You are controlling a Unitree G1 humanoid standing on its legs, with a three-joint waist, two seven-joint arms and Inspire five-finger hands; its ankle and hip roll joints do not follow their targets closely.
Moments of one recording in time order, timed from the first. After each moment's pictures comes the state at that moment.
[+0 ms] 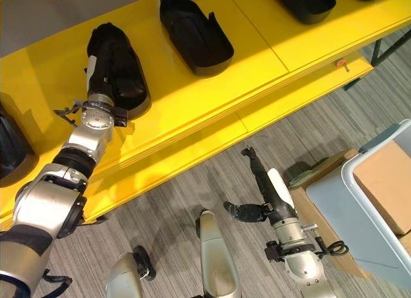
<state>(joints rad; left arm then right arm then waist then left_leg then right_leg) -1.19 0.41 -0.33 1.09 -0.27 -0.07 0.32 0.26 -0.59 0.10 -0.28 -0.08 -0.21 -0.14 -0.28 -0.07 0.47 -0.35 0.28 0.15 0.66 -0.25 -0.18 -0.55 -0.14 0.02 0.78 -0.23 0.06</state>
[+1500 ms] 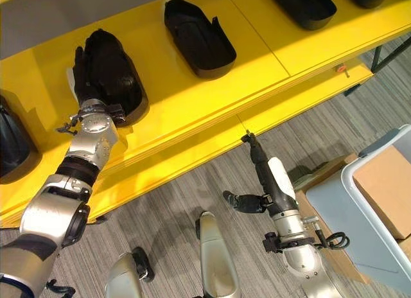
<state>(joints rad) -1.04 0.41 -0.19 0.82 -0.47 -0.06 0.57 0.18 -0.66 0.15 -0.32 -0.12 -0.20 -0.25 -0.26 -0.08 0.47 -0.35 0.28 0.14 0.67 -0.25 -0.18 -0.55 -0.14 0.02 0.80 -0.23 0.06</state>
